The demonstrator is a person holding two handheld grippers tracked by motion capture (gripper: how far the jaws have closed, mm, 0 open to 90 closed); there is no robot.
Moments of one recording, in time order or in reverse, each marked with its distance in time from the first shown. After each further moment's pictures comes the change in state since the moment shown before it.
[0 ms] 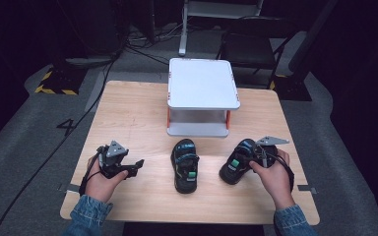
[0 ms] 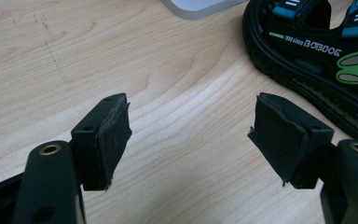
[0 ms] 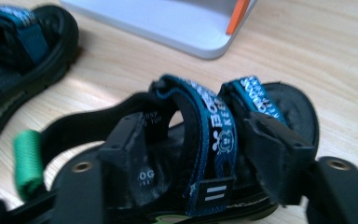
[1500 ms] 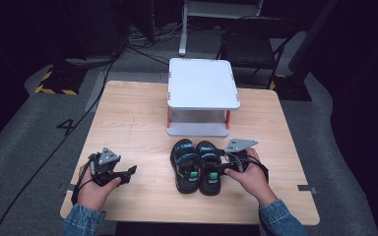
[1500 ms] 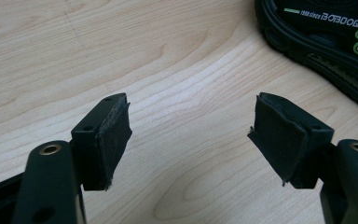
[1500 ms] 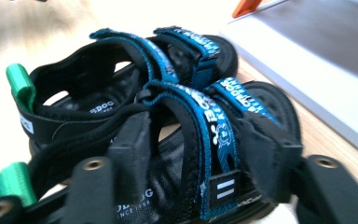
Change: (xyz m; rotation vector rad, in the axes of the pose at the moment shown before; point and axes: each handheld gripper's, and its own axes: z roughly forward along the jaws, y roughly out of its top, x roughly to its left) left arm 0.002 -0.020 -0.015 0.016 0.034 -0.037; right arm 0.064 0.021 0.037 -0.109 0.369 -0.328
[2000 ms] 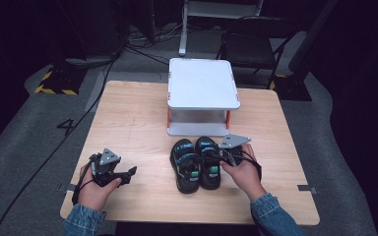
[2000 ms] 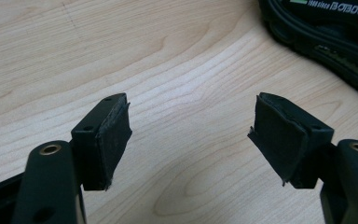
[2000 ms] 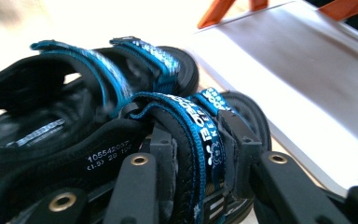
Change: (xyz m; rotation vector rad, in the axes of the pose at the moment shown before) left arm 0.001 -0.003 0.003 0.014 0.003 0.000; right arm -0.003 0.013 0.014 0.008 -0.149 -0.086
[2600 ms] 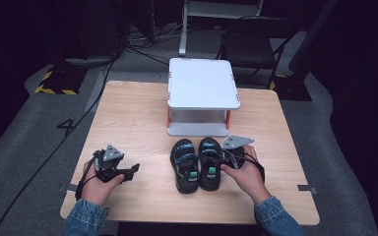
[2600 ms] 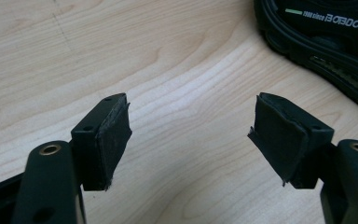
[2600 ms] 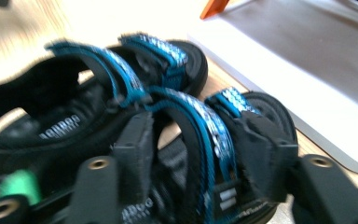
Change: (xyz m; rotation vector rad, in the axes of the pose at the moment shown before) left arm 0.003 0.011 0.010 -0.006 -0.013 0.017; right arm 0.004 -0.002 -0.010 0.004 0.031 0.101
